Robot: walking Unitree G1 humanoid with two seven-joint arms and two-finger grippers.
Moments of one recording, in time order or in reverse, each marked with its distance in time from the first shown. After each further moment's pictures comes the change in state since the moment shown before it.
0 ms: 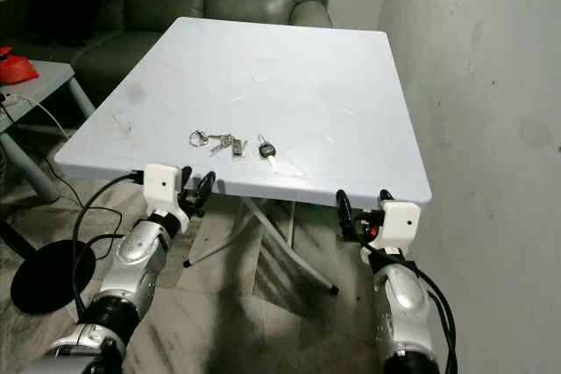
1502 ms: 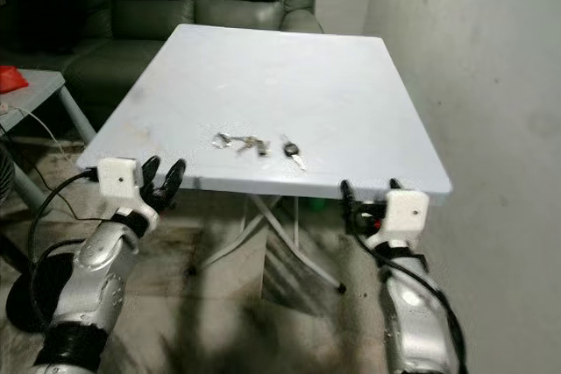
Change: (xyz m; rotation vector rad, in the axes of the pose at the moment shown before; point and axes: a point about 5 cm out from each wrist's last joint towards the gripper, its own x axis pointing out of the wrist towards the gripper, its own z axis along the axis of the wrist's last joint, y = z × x) left arm -0.026 0.038 0.026 -0.008 -0.022 0.110; right arm 0.006 0.024 0.032 -0.054 0.007 0.046
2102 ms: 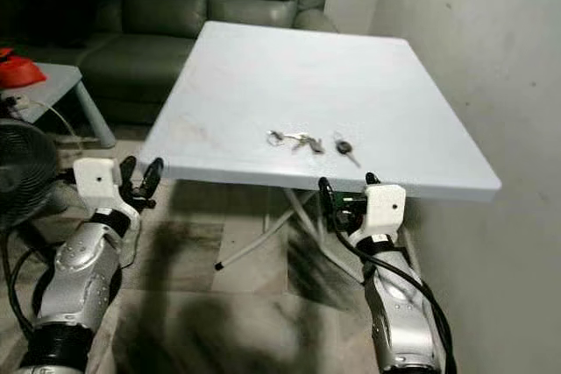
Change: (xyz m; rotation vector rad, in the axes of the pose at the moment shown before) left arm -0.001 0.004 0.002 -0.014 0.001 0.052; right arm 0.000 0.001 -0.001 -0.006 0.011 0.020
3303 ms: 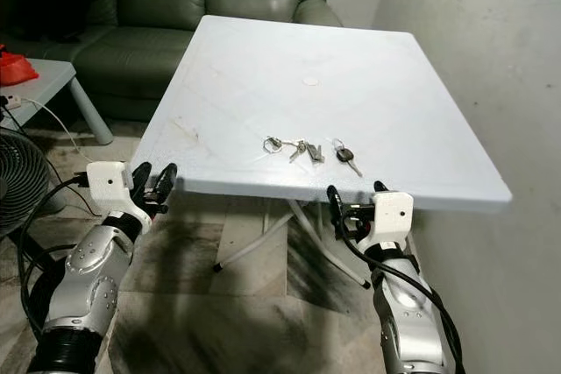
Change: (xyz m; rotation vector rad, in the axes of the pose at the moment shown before) left arm -0.001 -0.015 -0.005 -0.062 0.044 -0.065; right arm -0.008 -0.010 -0.006 -0.017 0.039 -0.023
